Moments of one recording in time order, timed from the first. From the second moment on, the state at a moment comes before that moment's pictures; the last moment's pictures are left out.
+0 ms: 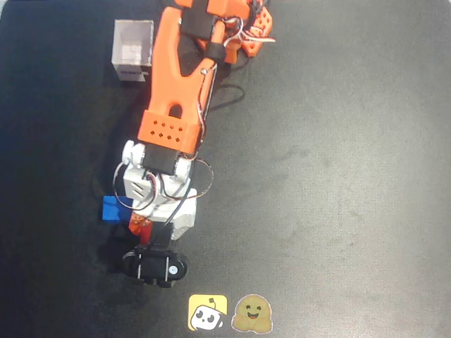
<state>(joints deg) 15.3 65.4 82.3 54.8 81.2</state>
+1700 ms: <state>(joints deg) 35.1 100.5 104.8 66.4 68.7</state>
